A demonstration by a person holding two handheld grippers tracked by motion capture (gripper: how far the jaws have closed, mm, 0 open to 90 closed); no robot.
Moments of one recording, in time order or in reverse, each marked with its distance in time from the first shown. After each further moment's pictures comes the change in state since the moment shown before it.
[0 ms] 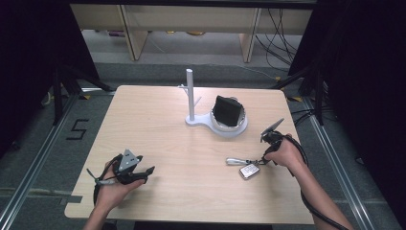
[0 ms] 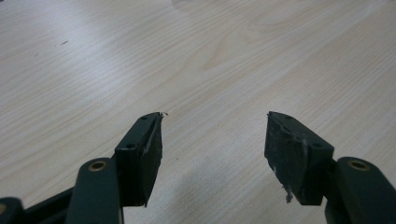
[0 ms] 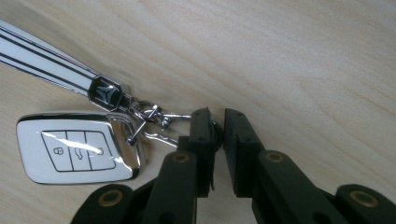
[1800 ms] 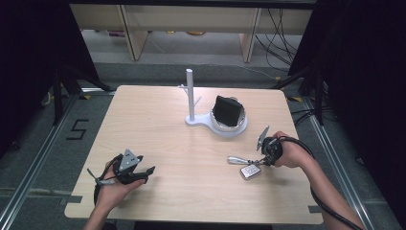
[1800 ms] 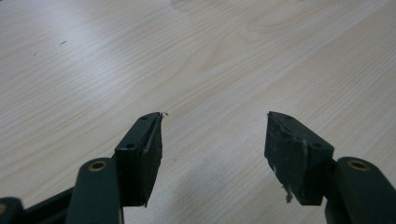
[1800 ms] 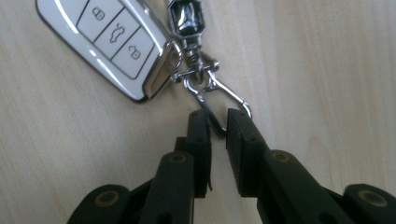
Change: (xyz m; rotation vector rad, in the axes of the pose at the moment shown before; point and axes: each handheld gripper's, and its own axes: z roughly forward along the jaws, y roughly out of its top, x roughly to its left) left arm 0.000 0.000 0.001 -0.002 -0.002 -0.007; right arm 0.013 -0.004 -0.007 0.124 -0.038 -0.765
